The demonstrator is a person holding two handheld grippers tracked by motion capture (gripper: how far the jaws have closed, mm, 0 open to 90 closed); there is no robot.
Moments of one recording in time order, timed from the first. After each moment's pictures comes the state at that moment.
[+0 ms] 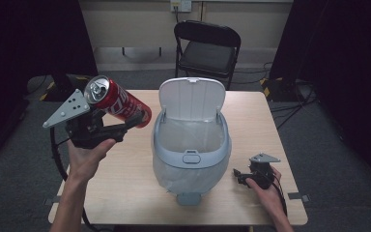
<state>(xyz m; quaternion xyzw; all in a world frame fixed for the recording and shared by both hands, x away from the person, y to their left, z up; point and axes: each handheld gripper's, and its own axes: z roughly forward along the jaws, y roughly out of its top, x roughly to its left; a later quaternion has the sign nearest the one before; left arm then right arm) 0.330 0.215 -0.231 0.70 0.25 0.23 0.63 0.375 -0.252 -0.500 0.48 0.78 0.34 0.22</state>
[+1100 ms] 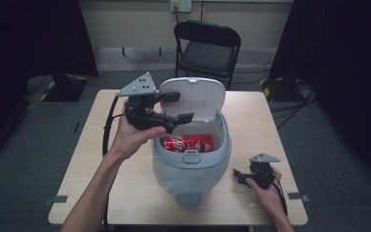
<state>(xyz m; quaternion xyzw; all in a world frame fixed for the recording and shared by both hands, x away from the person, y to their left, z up) 0.382 0.125 -0.224 0.77 0.19 0.13 0.60 0.376 -0.252 -0.500 0.48 0.78 0.34 0.22</state>
